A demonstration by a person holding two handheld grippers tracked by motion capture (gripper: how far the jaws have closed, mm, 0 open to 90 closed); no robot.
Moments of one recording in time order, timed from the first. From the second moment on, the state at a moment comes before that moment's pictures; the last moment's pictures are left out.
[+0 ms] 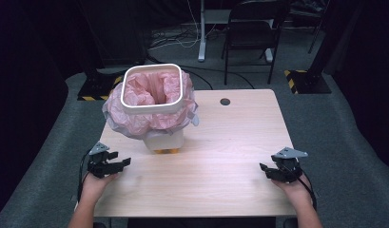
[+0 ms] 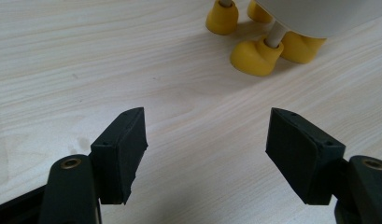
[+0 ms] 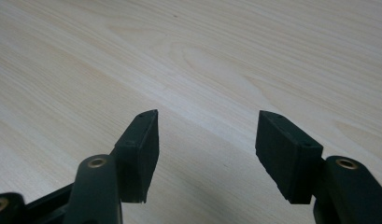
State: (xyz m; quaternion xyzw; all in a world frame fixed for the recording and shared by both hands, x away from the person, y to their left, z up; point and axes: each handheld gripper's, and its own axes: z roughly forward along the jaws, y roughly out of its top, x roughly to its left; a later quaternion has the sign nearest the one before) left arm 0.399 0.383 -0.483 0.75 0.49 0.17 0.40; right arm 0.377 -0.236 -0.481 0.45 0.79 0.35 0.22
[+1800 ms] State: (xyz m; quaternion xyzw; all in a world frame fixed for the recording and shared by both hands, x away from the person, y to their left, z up) left arm 0.394 0.375 -0.422 0.74 0.46 0.20 0.45; right arm 0.379 -0.169 -0.418 0.38 0.81 0.40 0.20
